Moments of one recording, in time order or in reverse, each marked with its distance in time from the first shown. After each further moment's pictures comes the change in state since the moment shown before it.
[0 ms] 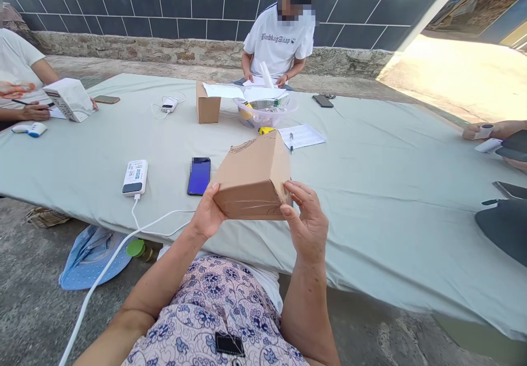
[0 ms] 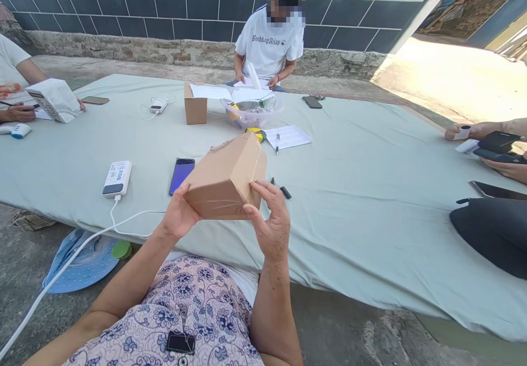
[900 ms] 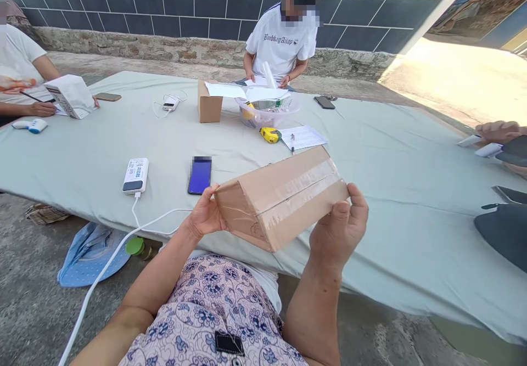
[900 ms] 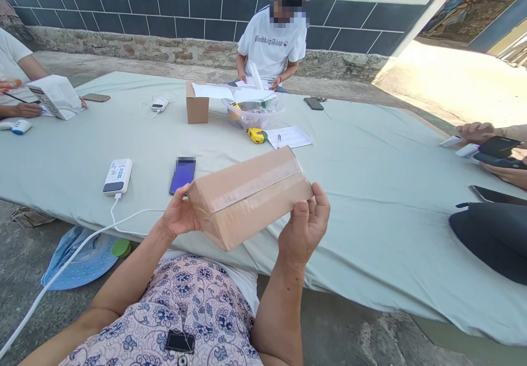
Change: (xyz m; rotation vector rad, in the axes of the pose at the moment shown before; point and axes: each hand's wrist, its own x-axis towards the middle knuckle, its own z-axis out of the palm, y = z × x) left_hand 0.023 -0.007 -0.050 -0.343 -0.419 -0.524; right_hand 0.009 0.009 -0.014 0.307 0.548 0.223
